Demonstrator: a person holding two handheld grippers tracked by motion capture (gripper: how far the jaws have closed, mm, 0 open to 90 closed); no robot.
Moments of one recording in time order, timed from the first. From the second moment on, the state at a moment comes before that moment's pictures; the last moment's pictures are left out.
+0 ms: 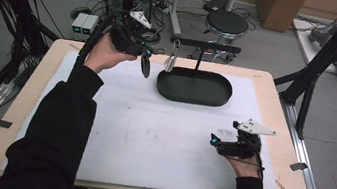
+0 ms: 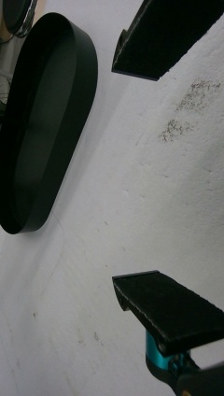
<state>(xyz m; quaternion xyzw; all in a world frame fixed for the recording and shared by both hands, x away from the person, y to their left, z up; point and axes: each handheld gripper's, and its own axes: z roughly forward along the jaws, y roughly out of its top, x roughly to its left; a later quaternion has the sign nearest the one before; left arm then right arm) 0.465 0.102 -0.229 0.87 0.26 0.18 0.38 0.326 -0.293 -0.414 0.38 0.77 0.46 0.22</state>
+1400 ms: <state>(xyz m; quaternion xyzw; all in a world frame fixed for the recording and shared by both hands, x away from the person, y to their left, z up) 0.515 0.019 -0.235 0.87 0.25 0.18 0.39 0.326 -0.299 -0.413 0.38 0.76 0.47 0.22</state>
